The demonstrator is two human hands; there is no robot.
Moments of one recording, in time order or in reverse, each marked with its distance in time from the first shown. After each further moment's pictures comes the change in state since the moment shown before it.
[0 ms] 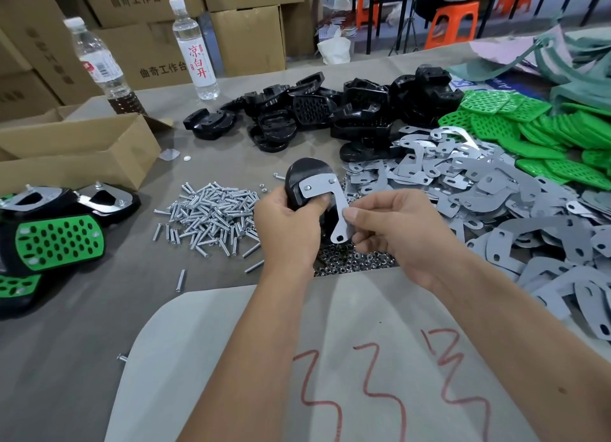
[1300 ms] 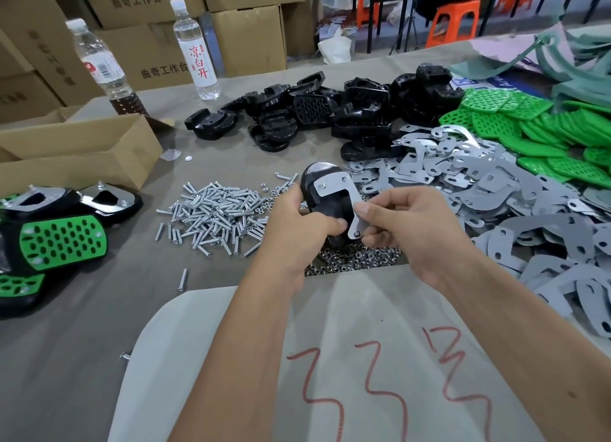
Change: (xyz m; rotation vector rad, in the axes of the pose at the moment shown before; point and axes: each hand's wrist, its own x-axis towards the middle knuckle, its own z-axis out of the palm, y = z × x) left_hand -0.008 0.017 -0.015 0.190 -0.359 -0.173; right_hand -0.003 -0.002 -0.004 -0.007 0.124 -0.023
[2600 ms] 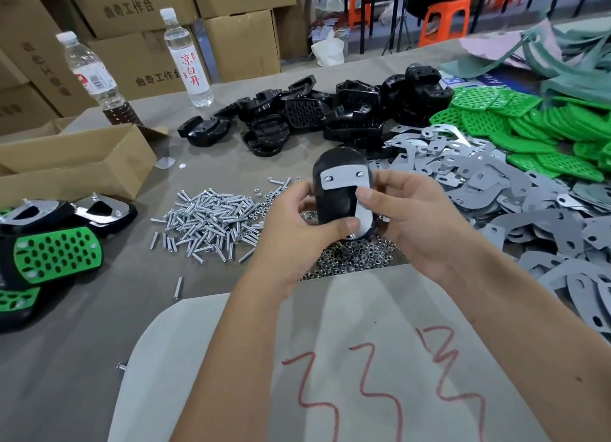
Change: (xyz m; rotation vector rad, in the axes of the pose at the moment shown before) left_hand -0.003 0.002 -0.002 0.080 -0.110 0.170; right_hand 0.002 -0.007 -0.010 0.125 -0.121 -0.059
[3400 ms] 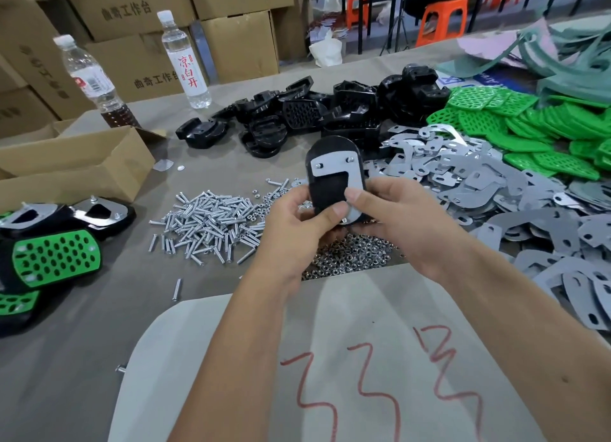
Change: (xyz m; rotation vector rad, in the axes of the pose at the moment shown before) left_hand 0.008 -0.009 0.008 -0.246 0.036 -0.062; right_hand 0.006 0.004 0.001 -0.189 -0.018 -0.001
